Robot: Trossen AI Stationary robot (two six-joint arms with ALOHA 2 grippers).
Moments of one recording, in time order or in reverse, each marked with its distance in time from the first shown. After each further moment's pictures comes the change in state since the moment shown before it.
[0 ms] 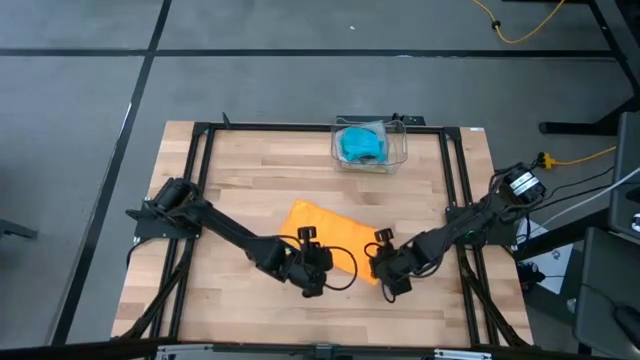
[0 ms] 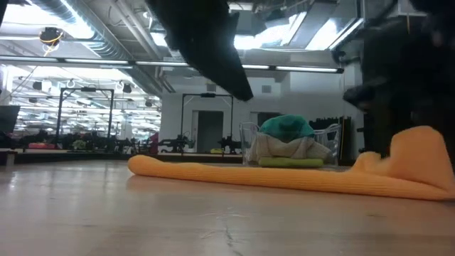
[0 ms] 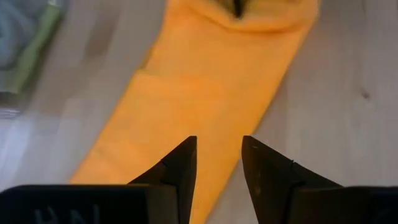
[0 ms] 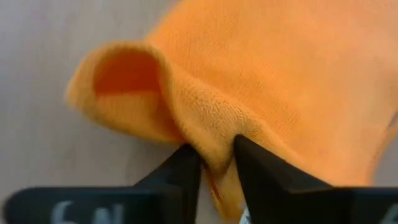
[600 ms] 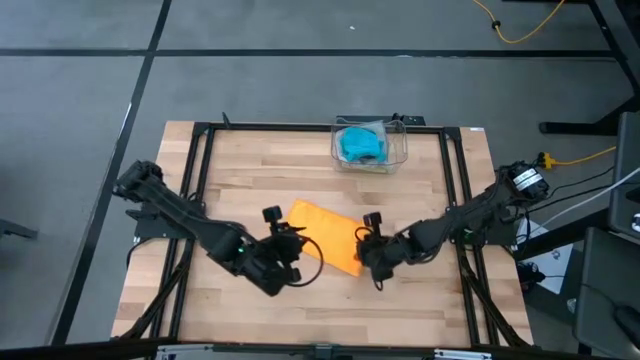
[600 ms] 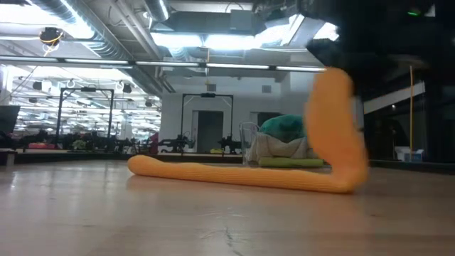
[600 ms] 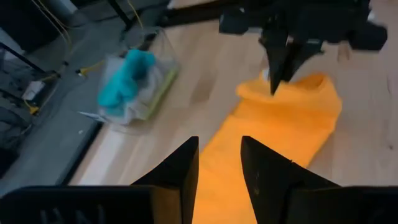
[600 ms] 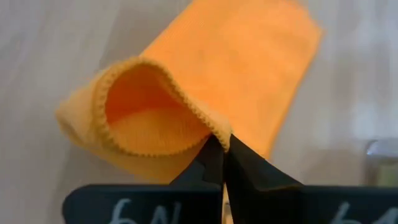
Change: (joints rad) left arm -0.101 -0.311 0.000 -0.242 -0.345 -0.078; right arm -0.077 -0.051 0.140 -0.013 0.219 -0.165
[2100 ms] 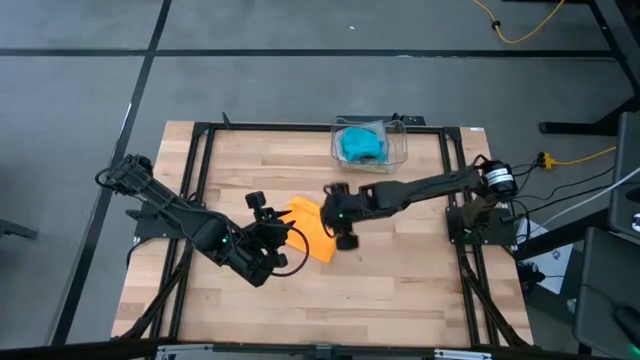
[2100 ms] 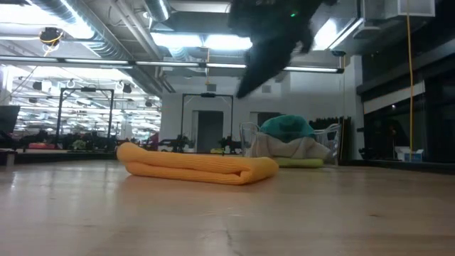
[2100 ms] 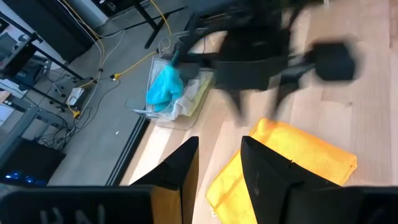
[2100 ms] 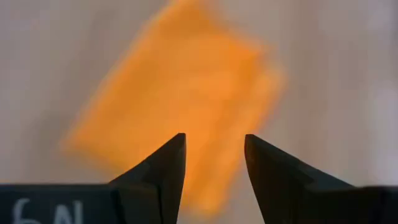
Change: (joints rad) left arm -0.009 -0.117 0.000 -0.201 -0.100 0.000; right arm -0.359 0.206 0.411 -0.087 -0.279 -0.161
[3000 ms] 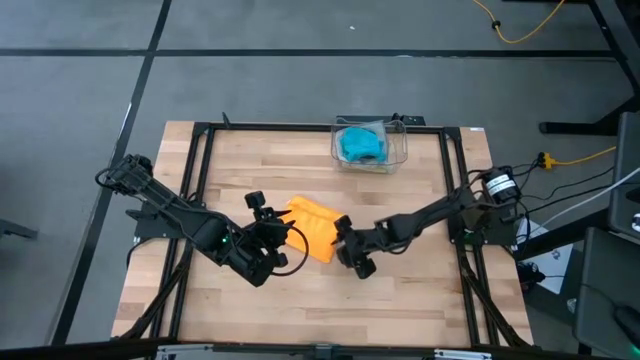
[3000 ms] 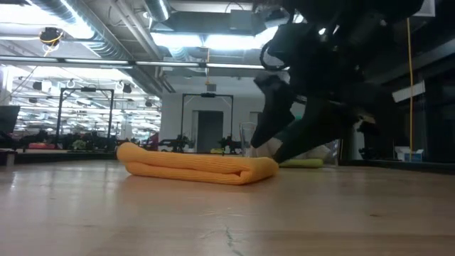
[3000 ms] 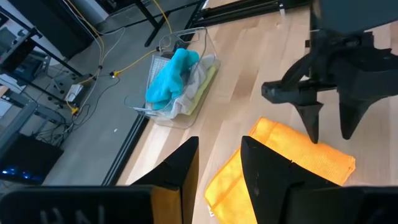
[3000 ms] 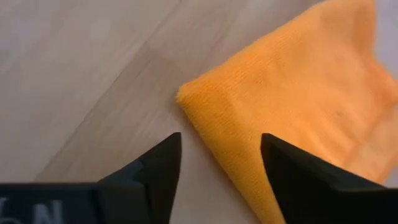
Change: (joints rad) left arm 0.001 0.000 0.000 -0.005 0.000 -0.026; right arm 0.181 0.002 -0.440 0.543 -0.025 -0.263
